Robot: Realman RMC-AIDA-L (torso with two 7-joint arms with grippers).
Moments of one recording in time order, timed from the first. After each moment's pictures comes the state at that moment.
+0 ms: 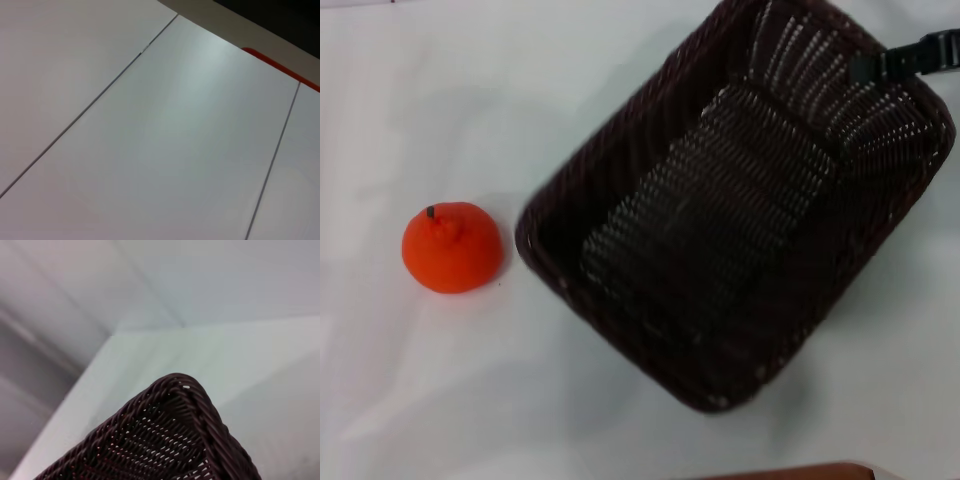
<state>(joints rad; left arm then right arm) -0.25 -2.16 -2.75 -0.14 0.78 -1.87 2.27 0.68 1.81 -0.55 -0.63 0.91 1.71 2.10</state>
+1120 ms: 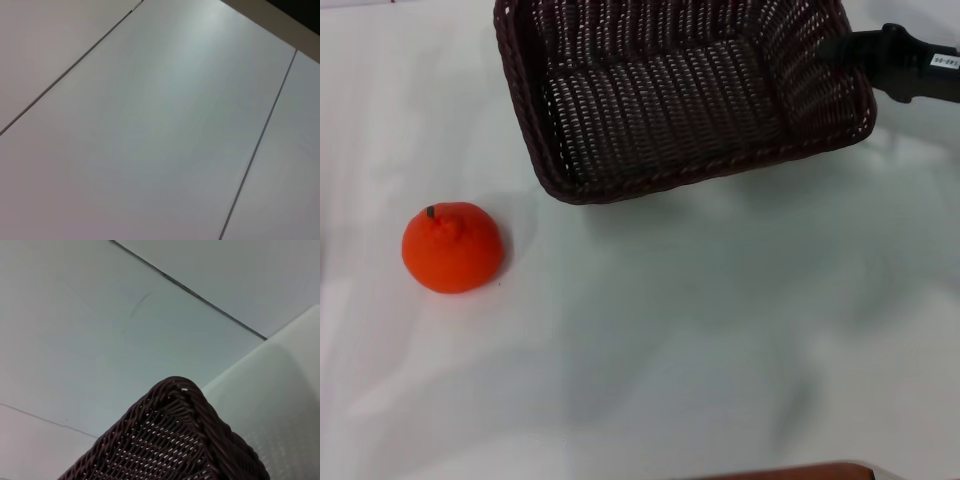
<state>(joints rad) -0.28 -2.16 -2.68 -0.15 0.78 -1.78 2.27 0.61 1.98 -0.33 -0.46 0.99 1.30 2.22</state>
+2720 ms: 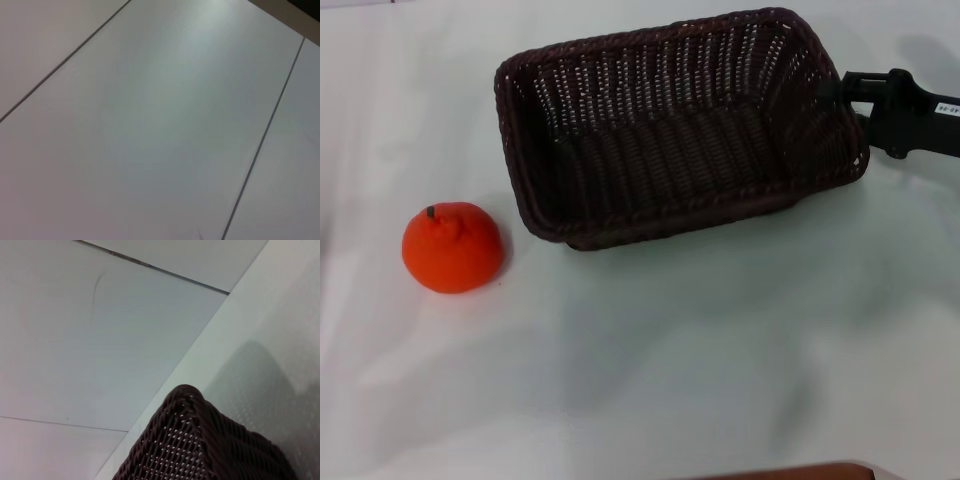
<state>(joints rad) -0.32 -2.16 -2.68 -0.18 0.77 -1.71 2.27 0.54 2.00 -0.36 -0.44 1.01 1.36 2.37</state>
